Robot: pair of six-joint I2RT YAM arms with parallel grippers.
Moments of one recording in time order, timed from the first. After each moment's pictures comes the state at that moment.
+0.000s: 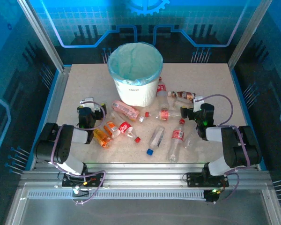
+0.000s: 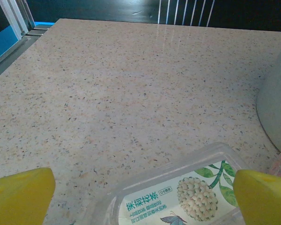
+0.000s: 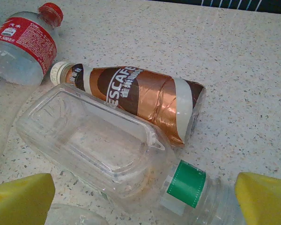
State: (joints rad) left arm -0.05 1.57 0.35 0.88 -0.19 -0.11; right arm 0.05 1.51 0.42 0.63 -0.03 -0.07
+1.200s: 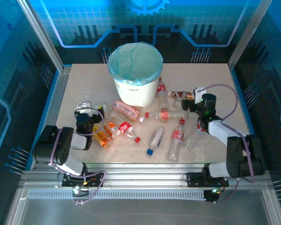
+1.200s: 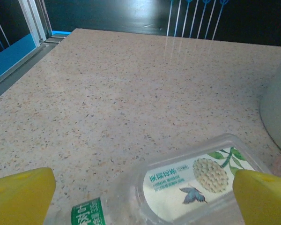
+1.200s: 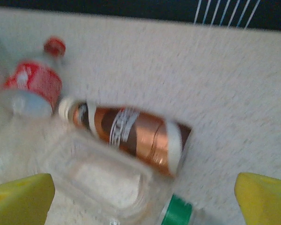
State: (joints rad) left arm -0.03 1.55 0.21 1.07 -0.20 -0.12; right arm 0.06 1.34 0.62 0.27 0.00 -0.02
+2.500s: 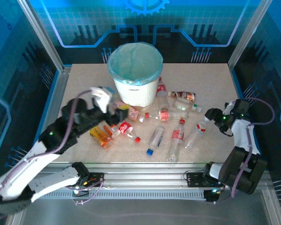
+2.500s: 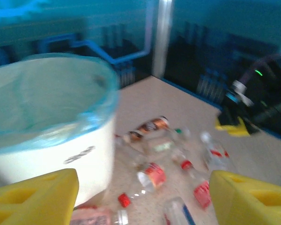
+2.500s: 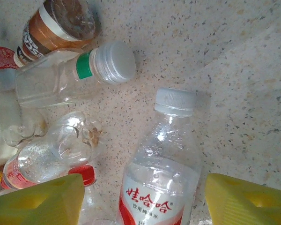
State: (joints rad) left arm -0.83 0.89 1.18 -0.49 -0.06 -0.03; right arm -0.45 1.24 0.79 -0.66 -0.47 0.30
